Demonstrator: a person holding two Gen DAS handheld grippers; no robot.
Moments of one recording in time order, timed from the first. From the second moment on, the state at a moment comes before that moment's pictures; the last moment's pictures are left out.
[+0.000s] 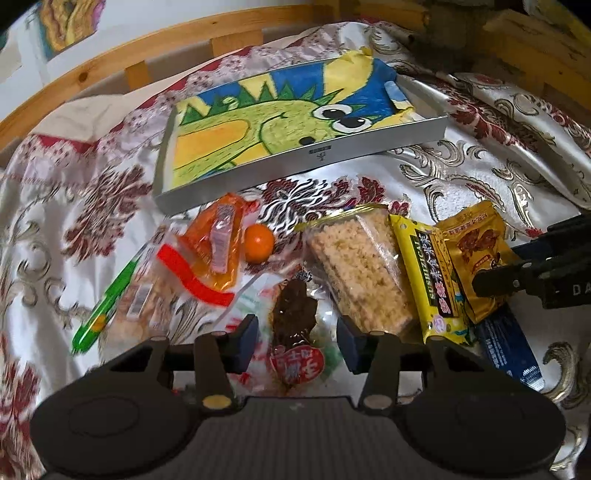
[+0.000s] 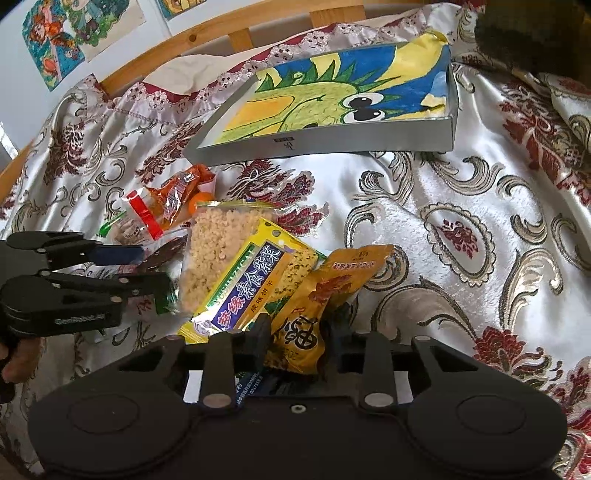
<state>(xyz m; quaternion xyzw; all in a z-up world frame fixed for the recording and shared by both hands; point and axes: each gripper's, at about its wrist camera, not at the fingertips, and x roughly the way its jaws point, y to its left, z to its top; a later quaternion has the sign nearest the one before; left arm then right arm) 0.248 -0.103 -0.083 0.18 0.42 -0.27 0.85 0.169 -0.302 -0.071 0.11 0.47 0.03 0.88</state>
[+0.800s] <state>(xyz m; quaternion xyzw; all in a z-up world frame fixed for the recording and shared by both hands) 0.199 -0.090 -0.056 0.07 0.44 -0.22 0.87 0.129 -0.257 -0.046 -0.05 0.41 0.04 0.91</state>
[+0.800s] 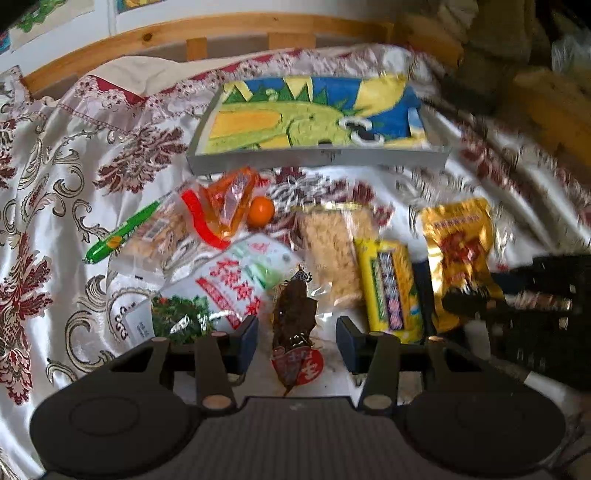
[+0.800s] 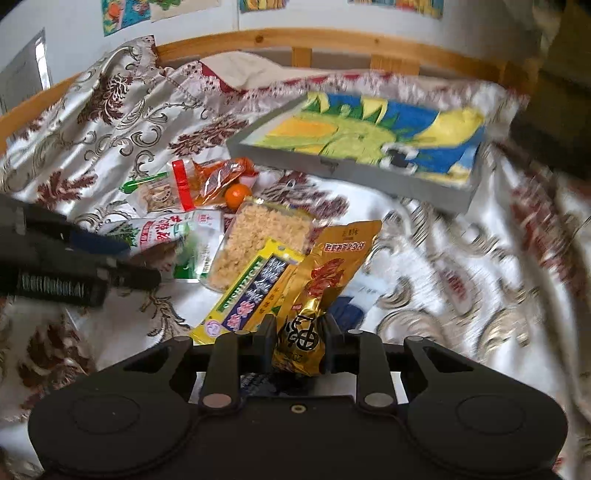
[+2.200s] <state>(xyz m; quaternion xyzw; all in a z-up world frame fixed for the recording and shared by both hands) 0.444 -0.246 -0.085 -0.05 0.44 -0.20 0.87 0.309 -0.401 -0.064 0.13 0.28 -0.05 0.95</state>
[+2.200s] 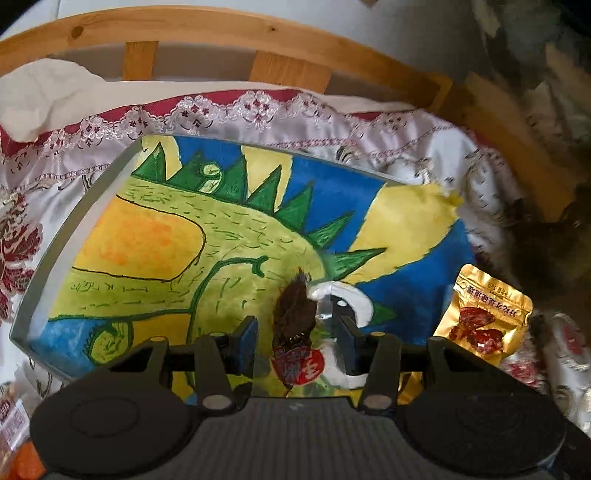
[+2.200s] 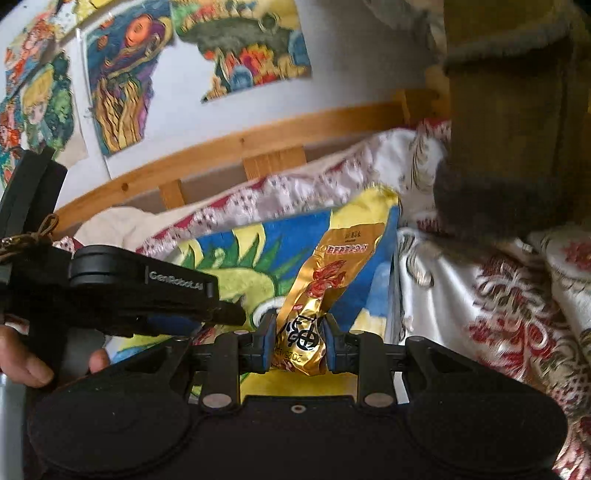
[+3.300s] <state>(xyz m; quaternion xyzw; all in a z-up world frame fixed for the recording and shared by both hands) 0.187 -0.067 -0.011 -0.01 0.30 -0.07 0.95 0.074 -0.293 0.021 0.12 0.23 -0.15 0.96</state>
